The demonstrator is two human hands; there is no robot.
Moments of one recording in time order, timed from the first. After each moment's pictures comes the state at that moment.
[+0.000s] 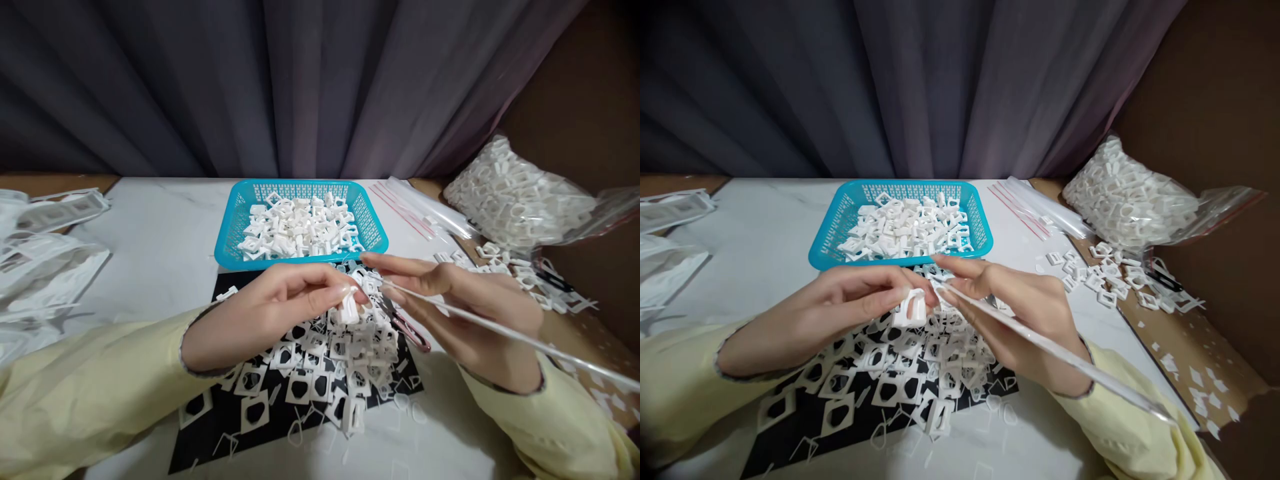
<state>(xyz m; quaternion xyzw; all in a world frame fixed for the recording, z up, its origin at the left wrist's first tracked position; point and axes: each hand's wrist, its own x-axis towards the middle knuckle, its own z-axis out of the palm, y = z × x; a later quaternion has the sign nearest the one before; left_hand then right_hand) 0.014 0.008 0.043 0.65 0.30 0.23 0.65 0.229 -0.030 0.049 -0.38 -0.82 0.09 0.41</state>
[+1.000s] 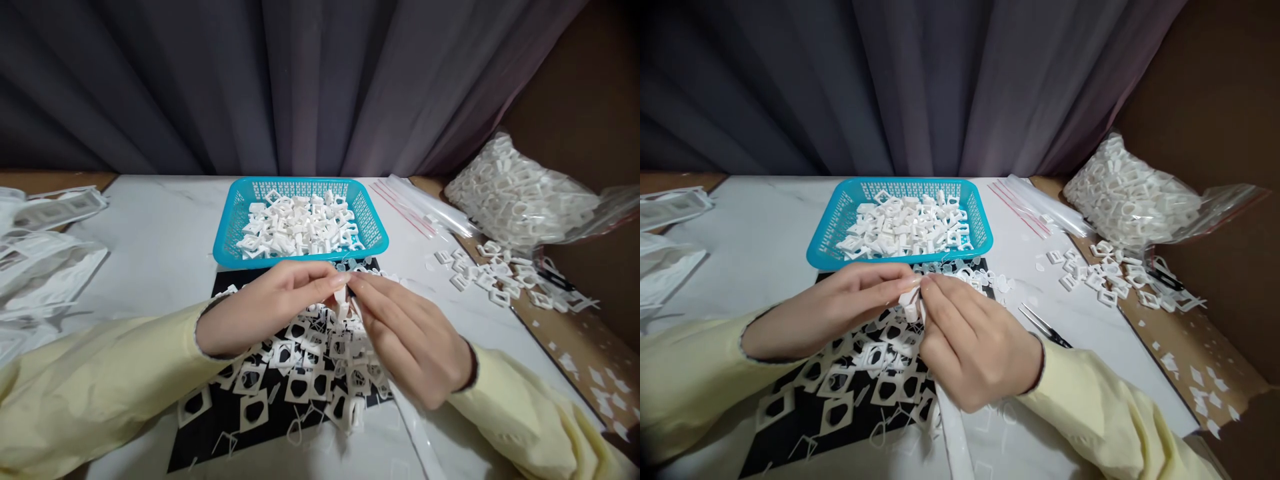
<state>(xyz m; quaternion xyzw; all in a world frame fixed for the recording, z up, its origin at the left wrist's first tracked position) 0.019 0.014 0.033 0.60 0.35 0.22 0.68 0.208 -0.030 0.019 -0.25 -0.91 -0.07 0.32</state>
